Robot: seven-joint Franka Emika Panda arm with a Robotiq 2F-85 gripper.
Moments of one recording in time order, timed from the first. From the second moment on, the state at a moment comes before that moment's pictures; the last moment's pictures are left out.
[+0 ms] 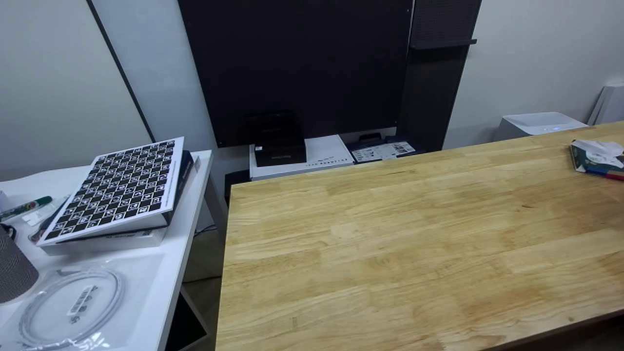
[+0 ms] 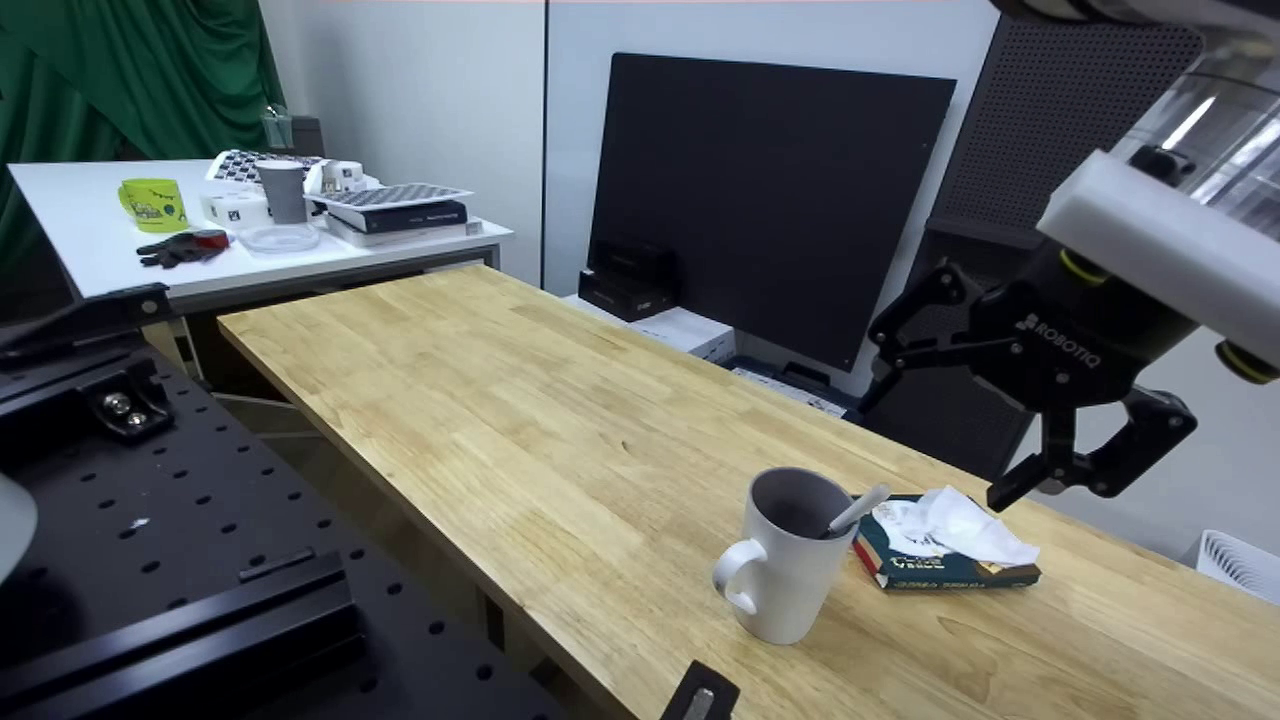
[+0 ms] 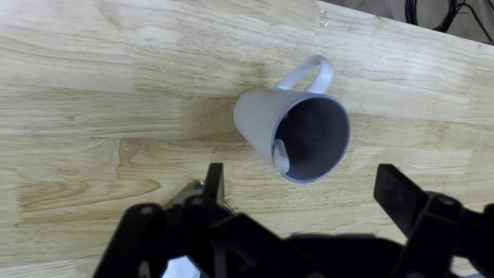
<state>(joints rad) -0.55 0.56 -0.16 -2.06 0.43 2.32 -1.10</state>
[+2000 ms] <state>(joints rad) -0.57 0.66 -0.11 -2.06 0.49 2.43 -1.13</state>
